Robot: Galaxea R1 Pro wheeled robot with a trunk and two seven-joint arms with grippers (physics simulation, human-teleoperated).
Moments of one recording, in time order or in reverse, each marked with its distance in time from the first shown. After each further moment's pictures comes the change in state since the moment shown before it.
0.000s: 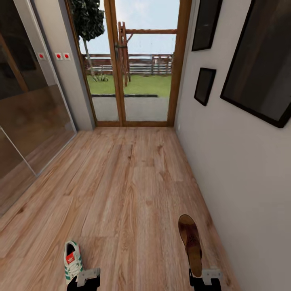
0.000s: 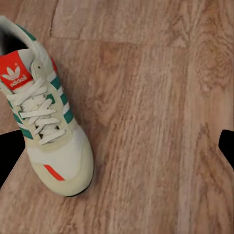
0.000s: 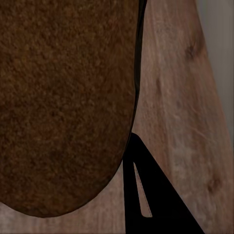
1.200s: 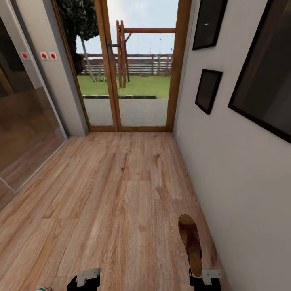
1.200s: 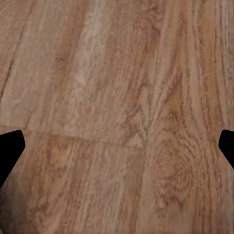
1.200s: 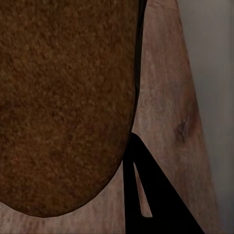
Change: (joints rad) left arm 0.000 0.000 0.000 -0.001 0.002 0.000 0.000; right arm 0.000 0.000 0.000 0.000 0.001 0.000 0.000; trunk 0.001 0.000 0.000
